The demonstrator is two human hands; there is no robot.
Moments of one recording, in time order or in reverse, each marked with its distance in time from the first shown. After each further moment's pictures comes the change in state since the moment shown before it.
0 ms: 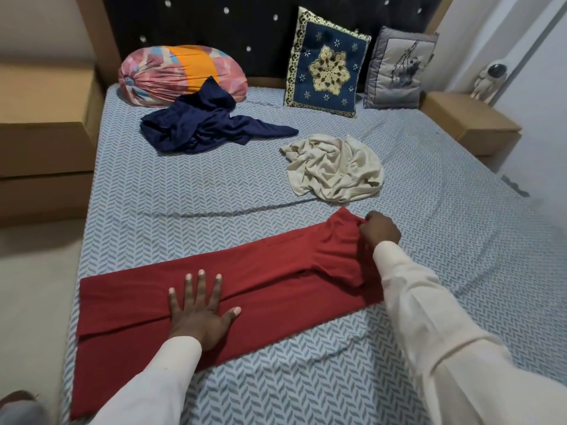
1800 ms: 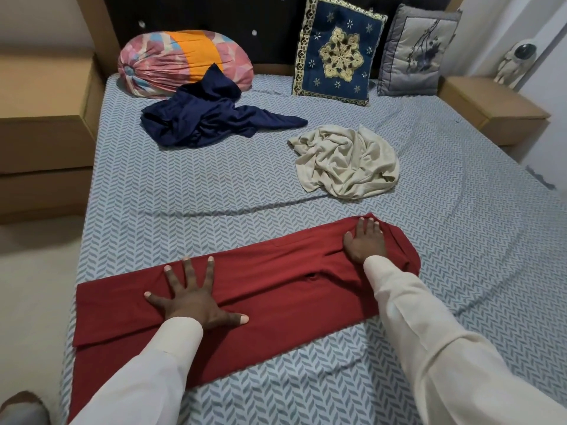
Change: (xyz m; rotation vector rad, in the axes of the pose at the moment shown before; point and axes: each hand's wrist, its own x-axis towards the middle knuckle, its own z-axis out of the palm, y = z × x) left_hand 0.032 -0.005 -0.041 -0.061 -0.145 -0.187; right_hand 0.019 0.001 0.097 -0.273 -0.153 -0.192
